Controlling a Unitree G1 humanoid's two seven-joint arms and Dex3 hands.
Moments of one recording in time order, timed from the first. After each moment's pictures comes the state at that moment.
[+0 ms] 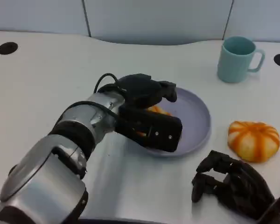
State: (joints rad) left arm -1.09 0.00 -0.62 1.30 0.75 -0.38 0.02; right arm -0.34 0.00 -0.20 1.03 0.40 -0.28 1.10
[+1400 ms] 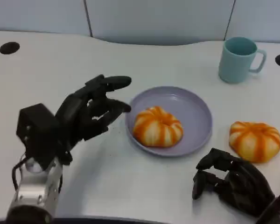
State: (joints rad) left arm -0.45 0.05 0.05 0.64 -0.24 -0.38 -0.48; right arm -0.37 0.00 -0.23 1.08 0.38 -0.33 1.07
